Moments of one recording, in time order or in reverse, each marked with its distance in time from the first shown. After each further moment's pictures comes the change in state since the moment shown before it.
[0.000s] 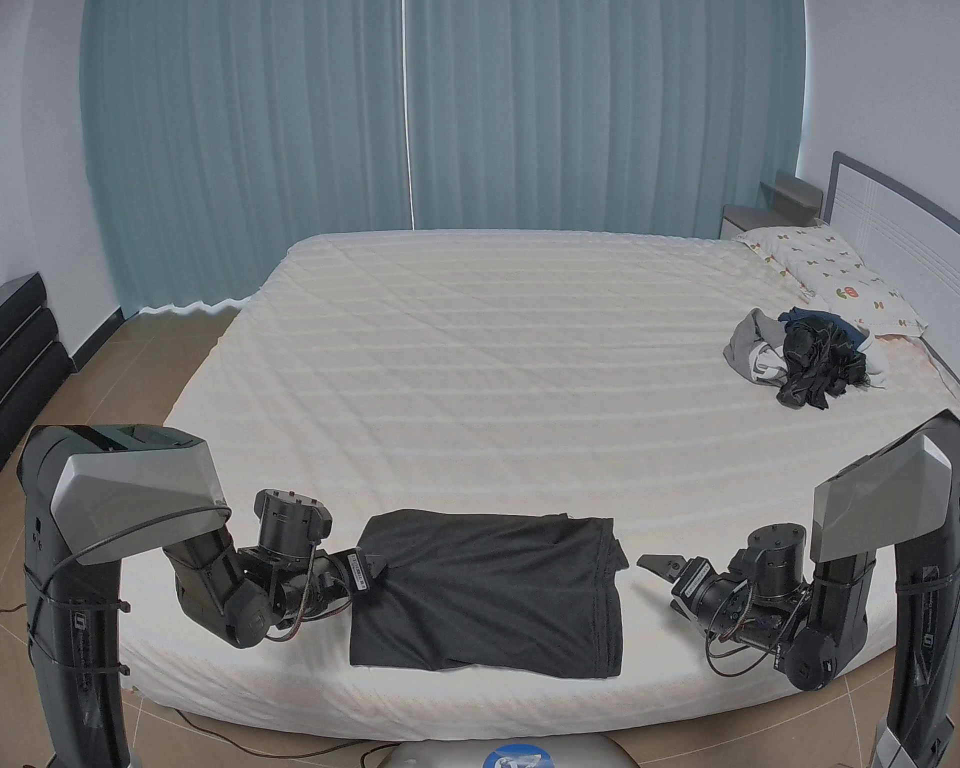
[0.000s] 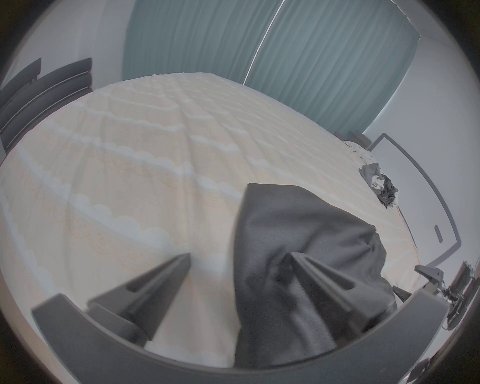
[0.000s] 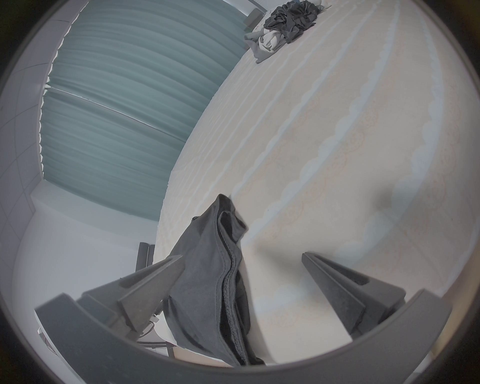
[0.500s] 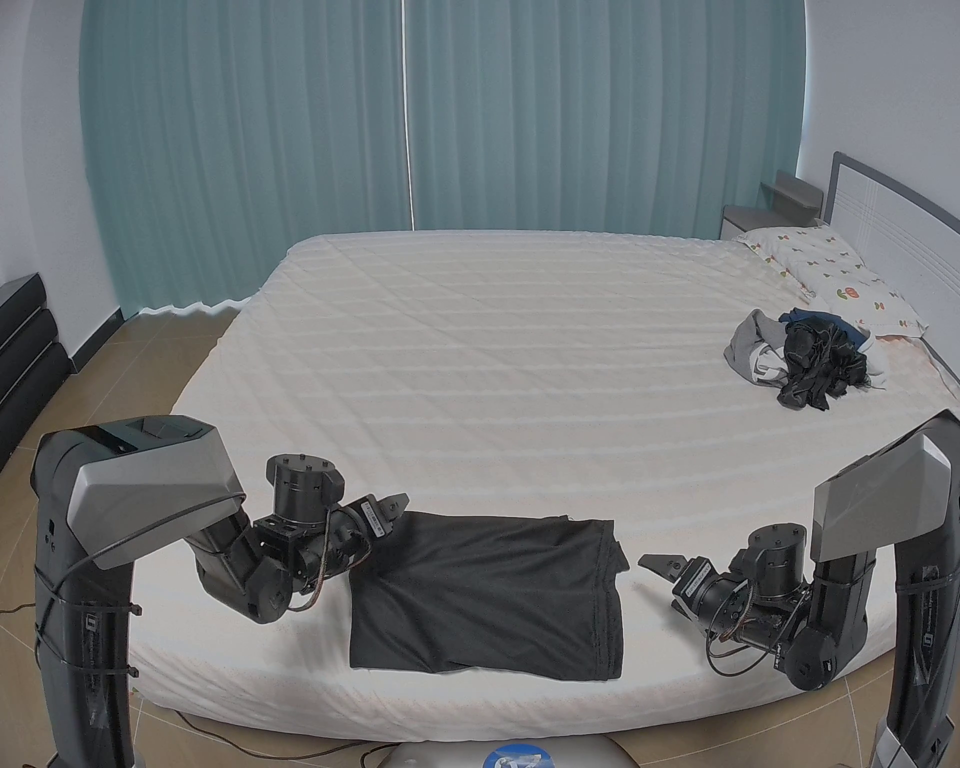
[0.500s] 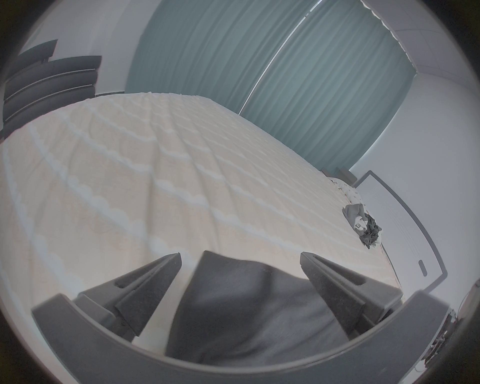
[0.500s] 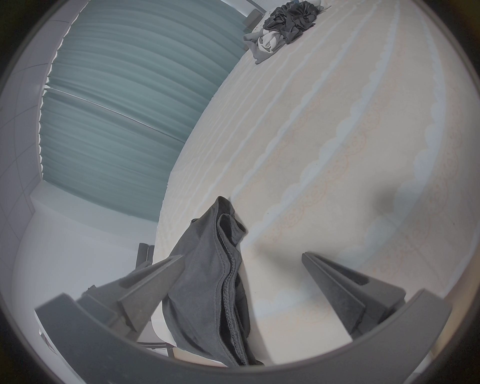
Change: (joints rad) left arm -0.009 0.034 -0.154 -0.093 0.021 -0.102; right arm 0.004 0.002 -0.001 0.000 -0.001 0.000
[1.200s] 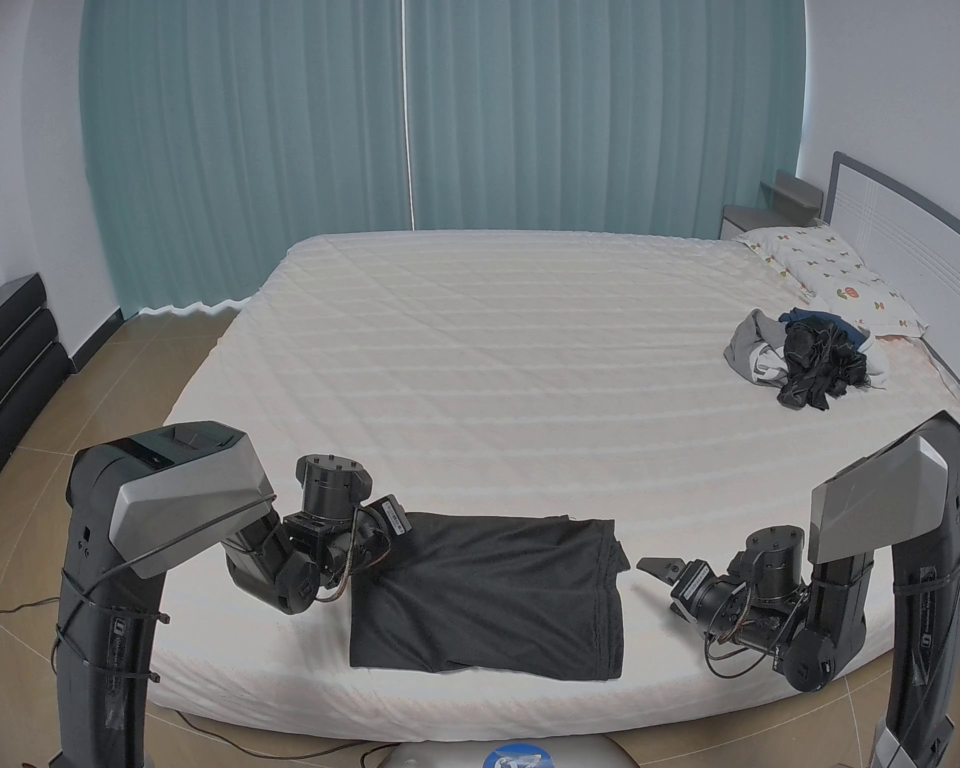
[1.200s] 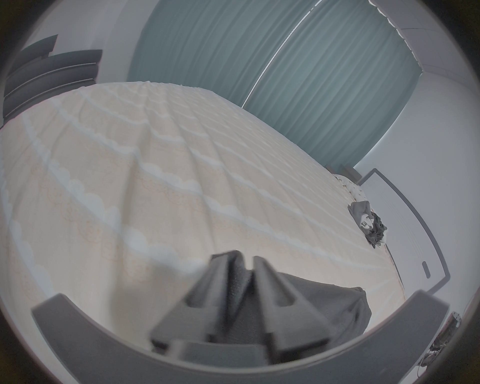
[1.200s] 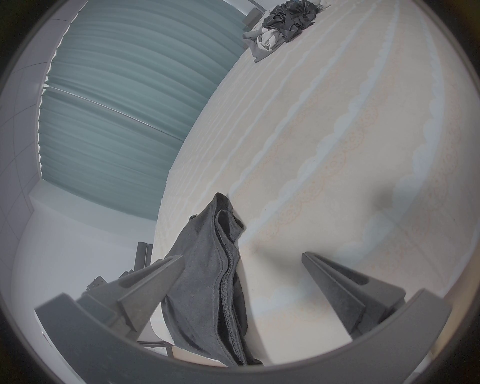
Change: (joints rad) left arm -0.019 0.098 -0.168 0.095 0.014 -0.032; right arm 0.004 0.009 0.000 0.000 -0.001 -0.001
